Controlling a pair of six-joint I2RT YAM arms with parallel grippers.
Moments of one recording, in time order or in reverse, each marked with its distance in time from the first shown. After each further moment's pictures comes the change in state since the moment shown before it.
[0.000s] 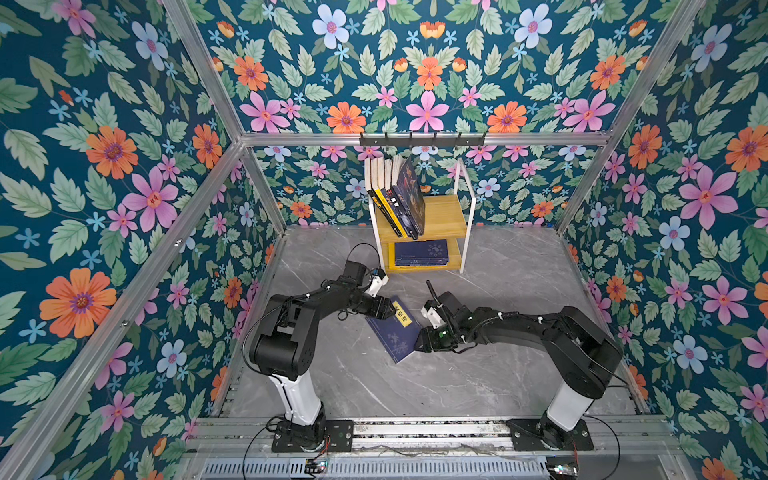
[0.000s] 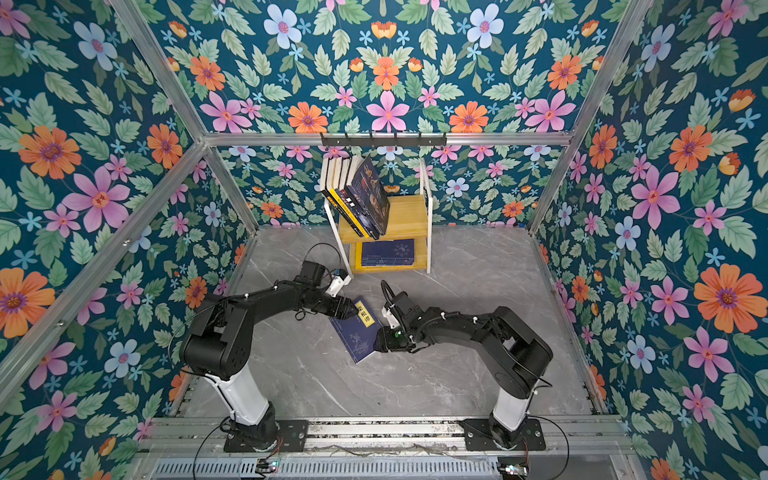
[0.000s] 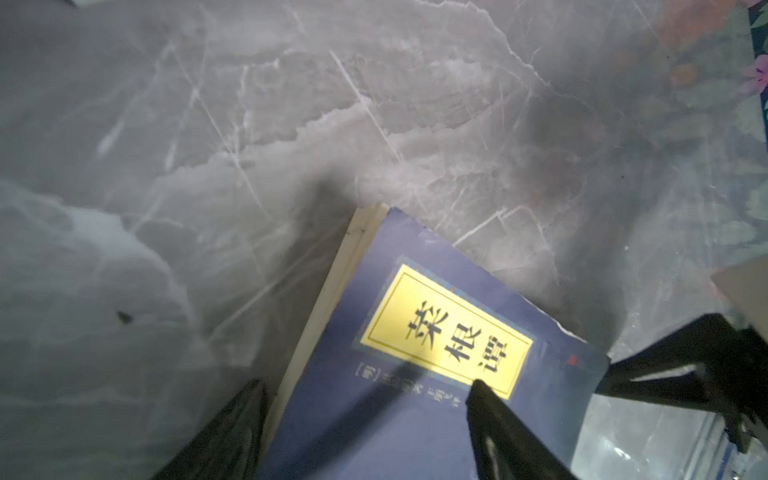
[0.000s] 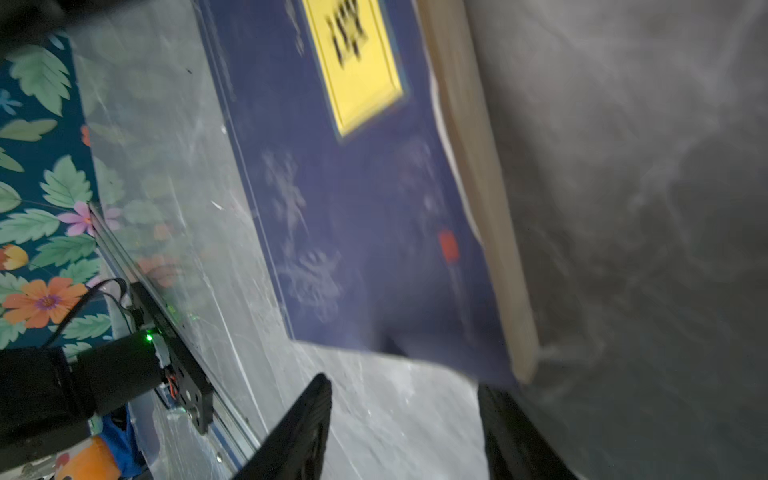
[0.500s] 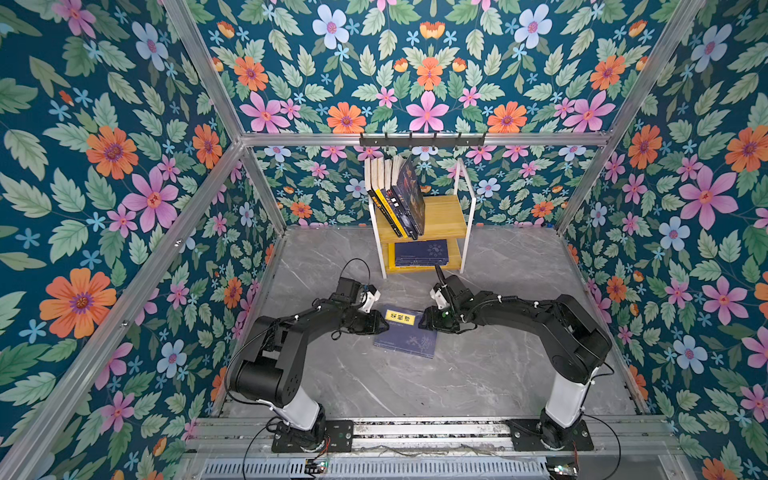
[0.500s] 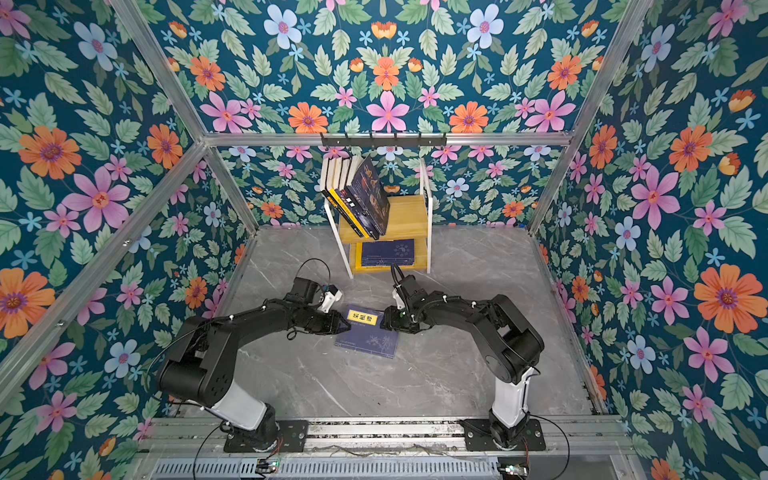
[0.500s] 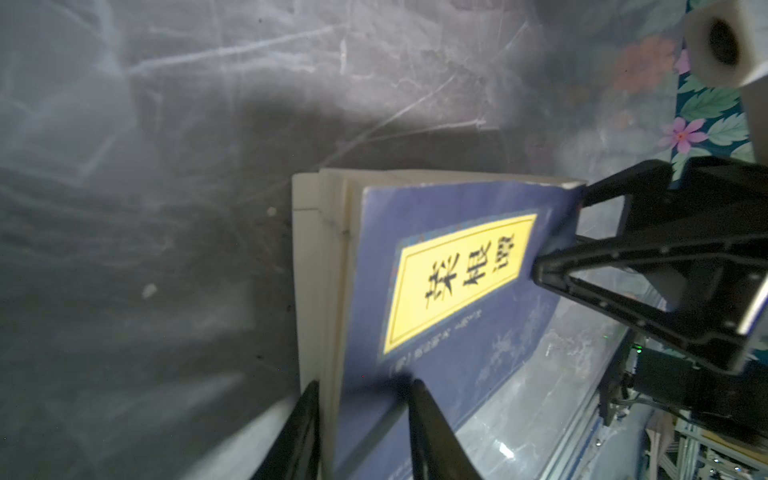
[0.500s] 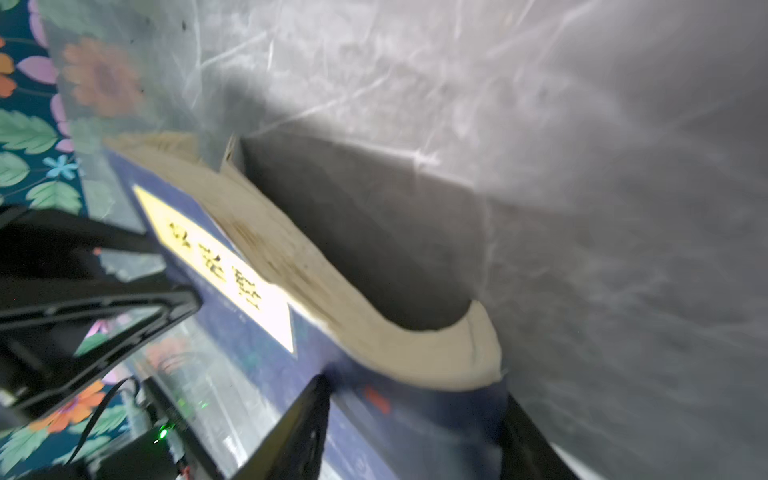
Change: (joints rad) left arm -0.008 -0.179 -0.205 0.048 0.087 -0.264; right arm -0.128 0.076 0.123 -0.064 0.053 -0.002
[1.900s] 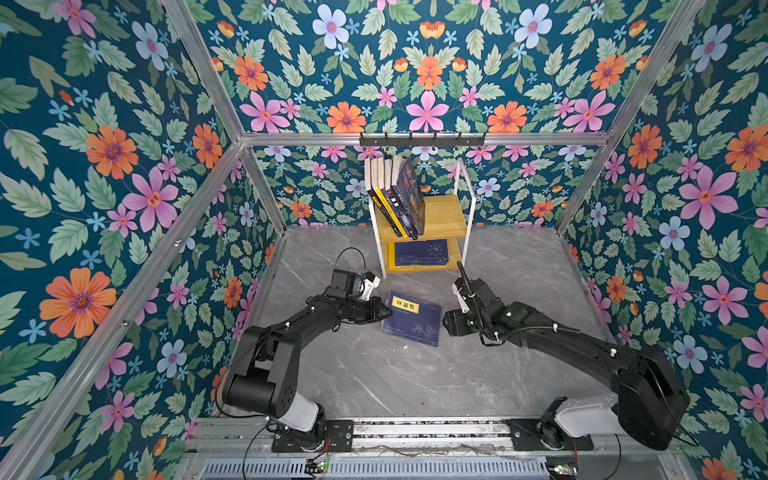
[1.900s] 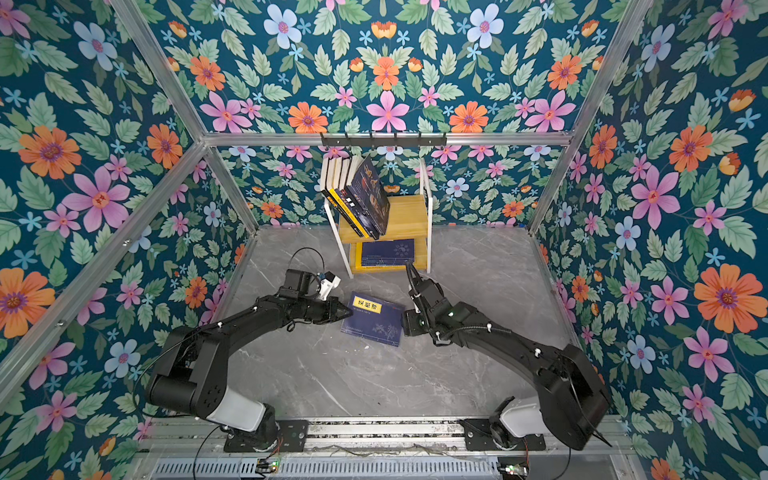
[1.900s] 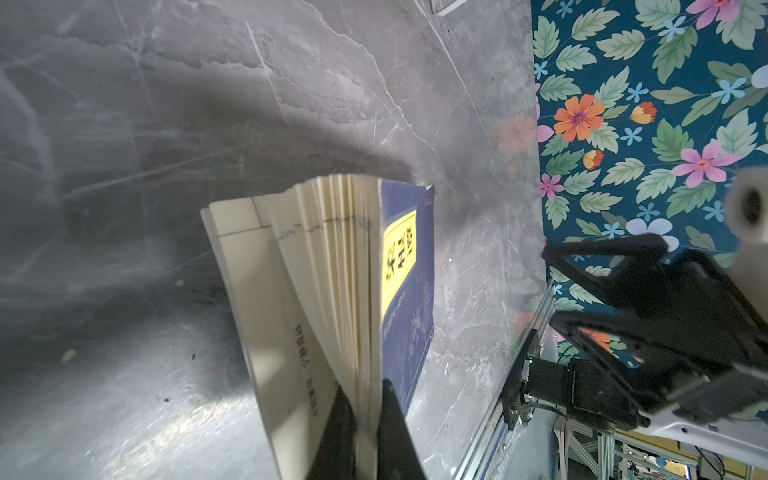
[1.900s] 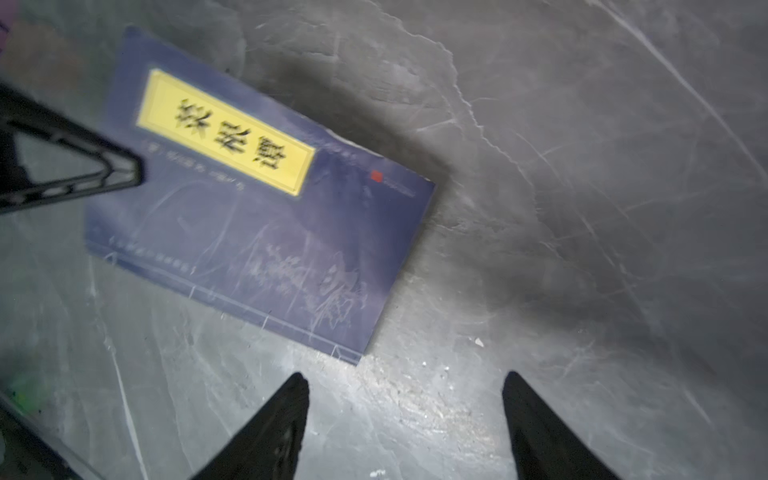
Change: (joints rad) left arm 0.027 -0.058 0.034 0.067 0.142 -0.123; right arm 0.112 -0.509 -0.192 -0.162 0.381 -0.280
